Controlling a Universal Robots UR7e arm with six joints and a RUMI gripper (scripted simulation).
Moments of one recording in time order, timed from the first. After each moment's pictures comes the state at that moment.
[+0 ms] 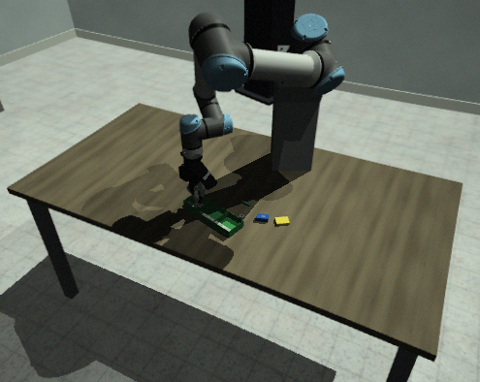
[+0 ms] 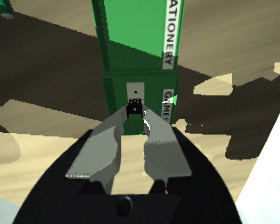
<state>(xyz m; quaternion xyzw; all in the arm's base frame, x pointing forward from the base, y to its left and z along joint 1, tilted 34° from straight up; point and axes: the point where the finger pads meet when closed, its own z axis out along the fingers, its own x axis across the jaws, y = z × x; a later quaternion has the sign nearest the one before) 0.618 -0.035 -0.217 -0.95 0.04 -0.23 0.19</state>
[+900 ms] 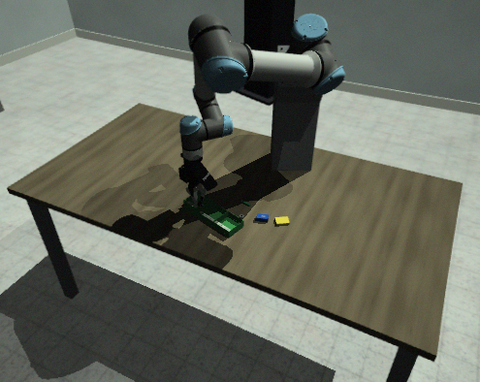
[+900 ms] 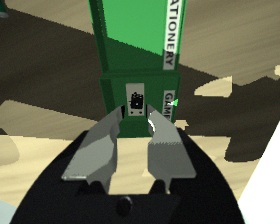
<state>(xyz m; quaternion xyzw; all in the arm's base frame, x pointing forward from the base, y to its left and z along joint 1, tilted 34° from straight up) 0.621 -0.033 -0.222 -0.95 0.04 -0.23 0.19</state>
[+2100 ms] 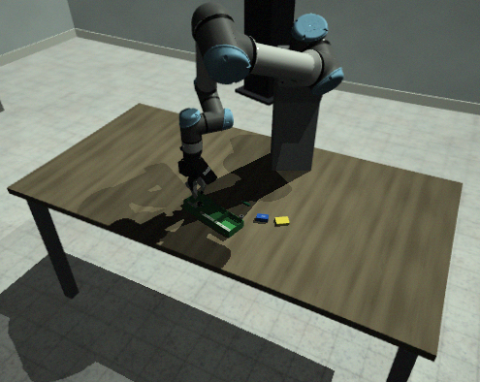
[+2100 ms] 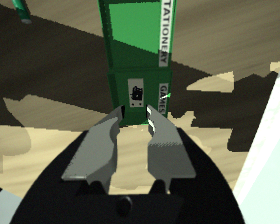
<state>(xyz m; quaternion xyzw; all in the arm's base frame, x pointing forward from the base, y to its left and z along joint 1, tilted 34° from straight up) 0.607 -0.043 -0.197 -0.95 0.04 -0.23 0.19</state>
